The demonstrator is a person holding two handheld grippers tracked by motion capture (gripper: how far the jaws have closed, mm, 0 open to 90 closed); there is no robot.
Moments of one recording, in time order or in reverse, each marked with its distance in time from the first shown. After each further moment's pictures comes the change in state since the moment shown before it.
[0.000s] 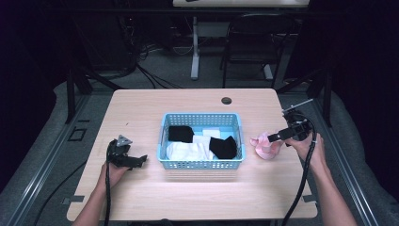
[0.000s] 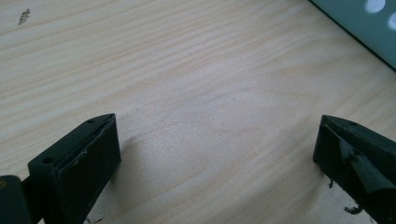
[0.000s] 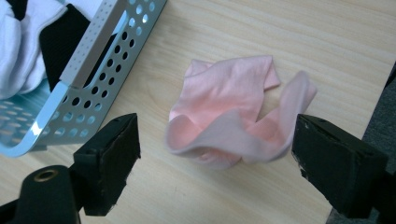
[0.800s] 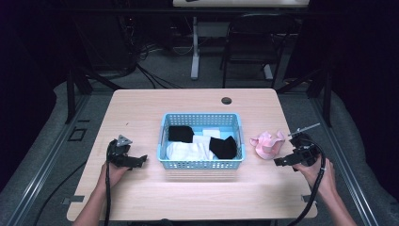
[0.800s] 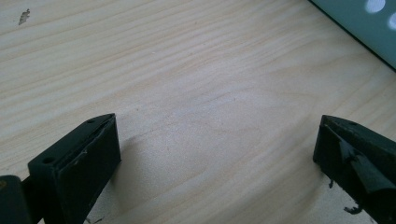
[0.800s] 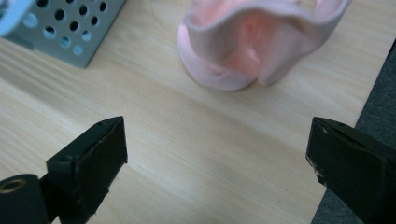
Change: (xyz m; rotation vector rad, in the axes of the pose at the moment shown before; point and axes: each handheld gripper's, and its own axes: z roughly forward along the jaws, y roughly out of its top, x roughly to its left) left arm 0.000 0.000 0.000 -0.004 0.000 -0.007; right arm 0.015 -0.073 -0.002 0.026 -0.048 -0.042
